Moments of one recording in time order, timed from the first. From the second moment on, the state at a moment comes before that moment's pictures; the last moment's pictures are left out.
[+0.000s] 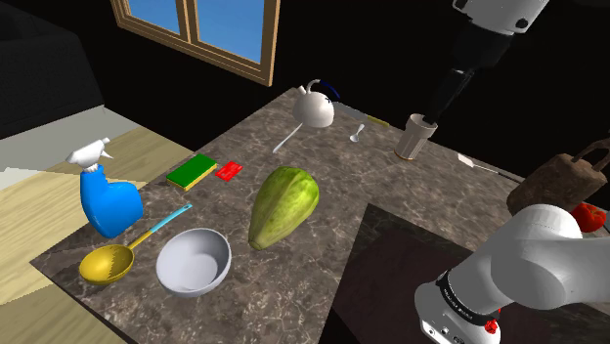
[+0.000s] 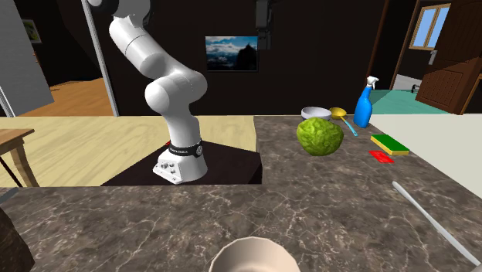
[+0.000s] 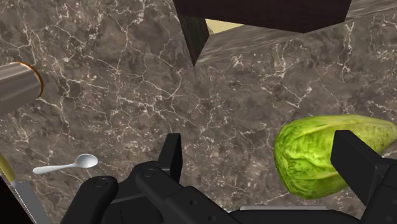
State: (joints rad) arm 0.01 -0.83 0.06 -2.29 0.00 1.49 -0.13
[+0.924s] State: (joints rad) arm -0.06 -0.69 -0.15 -2.39 -0.17 1.73 -0.36
